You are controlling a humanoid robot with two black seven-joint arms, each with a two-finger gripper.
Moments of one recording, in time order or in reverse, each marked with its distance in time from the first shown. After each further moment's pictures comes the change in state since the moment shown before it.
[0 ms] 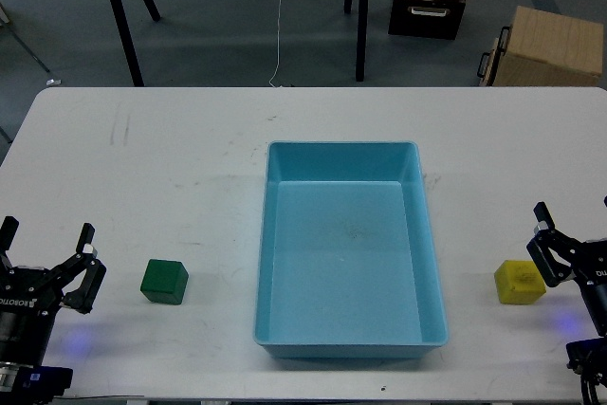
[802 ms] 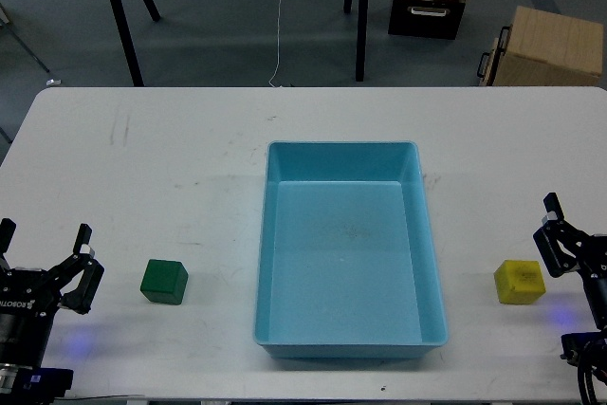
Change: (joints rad) left arm 0.005 0.000 0.004 -0.002 -0.023 0.000 -0.001; right arm 0.018 0.078 0.057 -0.009 0.000 0.000 -0.013
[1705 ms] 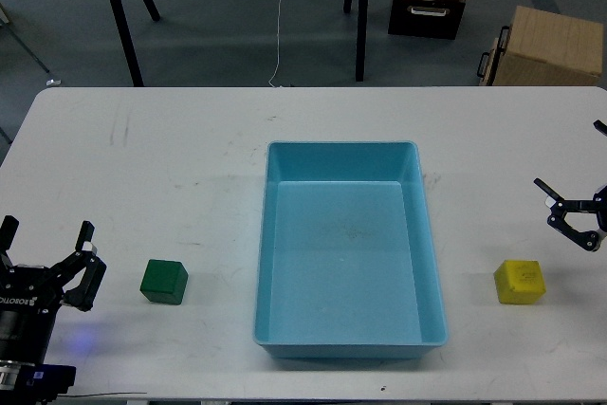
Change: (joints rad) left arm -0.020 0.000 0.009 0.005 -0.003 0.000 0.001; right arm 0.323 -0.654 -0.170 0.004 -0.391 -0.093 -0.227
